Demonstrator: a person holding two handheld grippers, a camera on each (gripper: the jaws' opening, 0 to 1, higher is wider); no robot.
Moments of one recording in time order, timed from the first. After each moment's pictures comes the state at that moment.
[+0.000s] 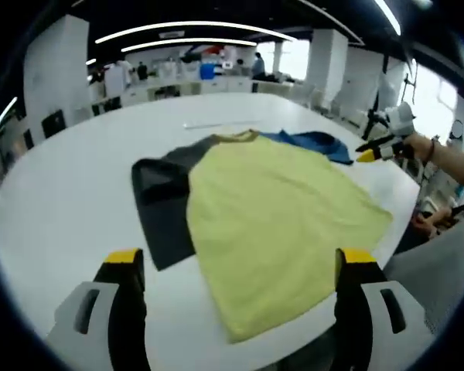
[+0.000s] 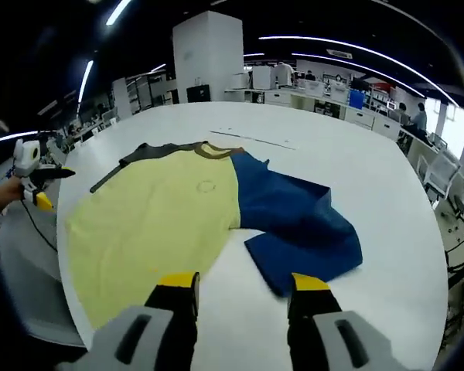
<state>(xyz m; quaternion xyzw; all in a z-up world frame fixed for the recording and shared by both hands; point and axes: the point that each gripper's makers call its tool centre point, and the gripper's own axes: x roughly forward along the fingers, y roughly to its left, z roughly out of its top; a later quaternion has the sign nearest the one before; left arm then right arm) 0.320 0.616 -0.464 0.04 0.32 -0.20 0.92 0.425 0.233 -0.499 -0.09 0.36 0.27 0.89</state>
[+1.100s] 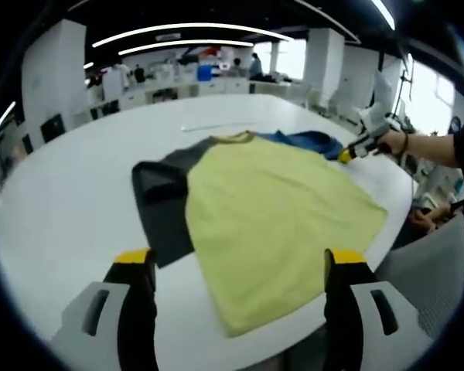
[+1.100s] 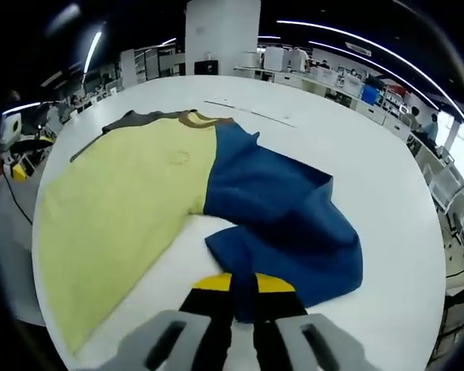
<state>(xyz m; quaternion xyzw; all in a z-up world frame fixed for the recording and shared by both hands) 0.311 0.614 -0.461 0.04 0.32 -0.21 0.92 0.454 0.224 -0.533 -0.16 0.39 0.27 0.86</state>
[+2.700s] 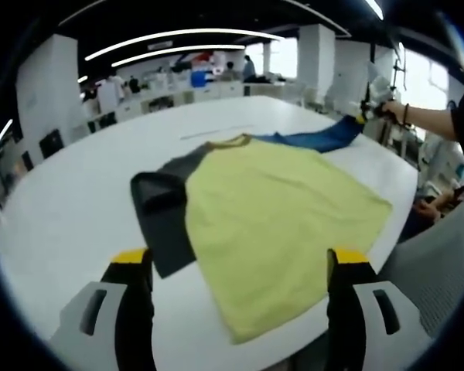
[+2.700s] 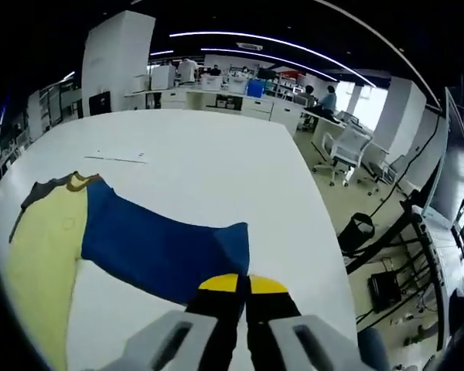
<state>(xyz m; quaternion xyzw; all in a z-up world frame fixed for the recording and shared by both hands) 0.319 0.615 -0.463 0.08 0.30 -0.22 0.93 0.481 0.053 -0.456 -0.09 0.37 -0.01 0.92</state>
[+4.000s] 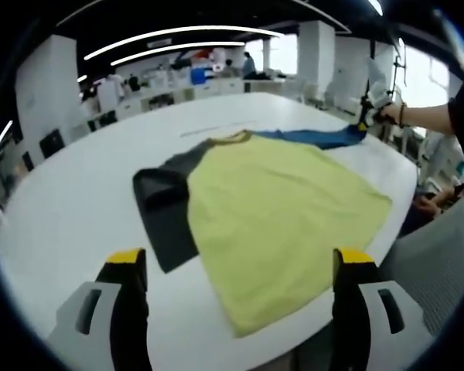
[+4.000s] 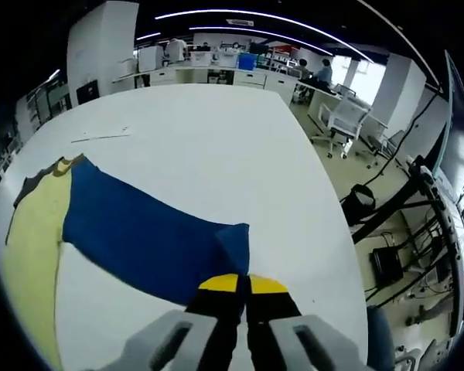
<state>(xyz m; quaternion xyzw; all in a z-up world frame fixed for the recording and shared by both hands) 0.312 0.617 -0.461 0.08 0.31 -0.22 0.92 0.462 0.046 -0.486 -0.06 0.43 -0.02 0.90</state>
